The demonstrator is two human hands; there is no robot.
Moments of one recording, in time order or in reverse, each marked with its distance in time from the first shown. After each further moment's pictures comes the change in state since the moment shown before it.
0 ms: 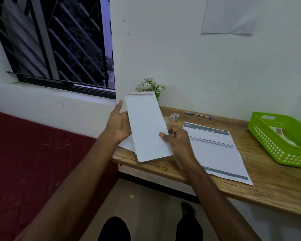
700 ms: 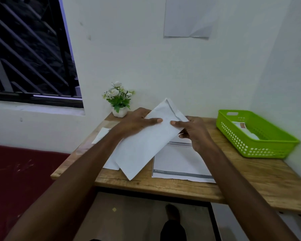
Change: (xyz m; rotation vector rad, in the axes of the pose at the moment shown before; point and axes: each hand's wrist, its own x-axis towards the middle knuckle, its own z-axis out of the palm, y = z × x) left_hand 0.069 -0.045 0.117 1.185 -0.423 0.243; right_hand 0.048 -0.037 -0.142 -0.014 0.209 0.048
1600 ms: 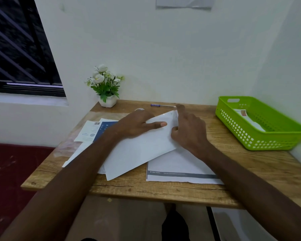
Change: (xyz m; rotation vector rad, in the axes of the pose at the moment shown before) left_hand 0.036 -0.038 0.032 0.454 -0.051 0.261; right_hand 0.018 0.038 0.008 -1.304 0.272 -0.453
